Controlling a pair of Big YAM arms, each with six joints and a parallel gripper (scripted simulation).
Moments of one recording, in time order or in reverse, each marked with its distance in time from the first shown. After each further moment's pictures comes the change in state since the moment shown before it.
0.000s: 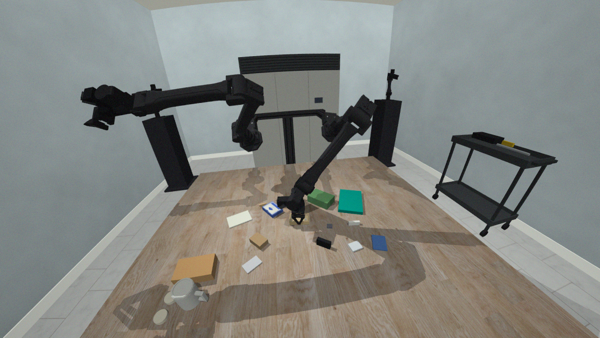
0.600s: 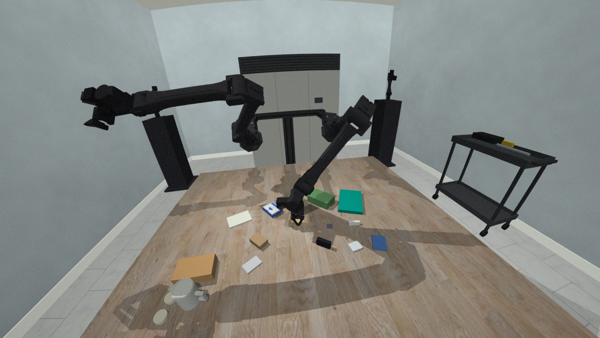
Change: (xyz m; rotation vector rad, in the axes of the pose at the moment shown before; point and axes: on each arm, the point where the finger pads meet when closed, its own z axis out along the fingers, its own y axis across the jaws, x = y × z) left arm -0.004 0.007 0.002 -0.016 -0.008 -0.012; right arm 0.000 0.000 0.000 0.000 0.000 0.000
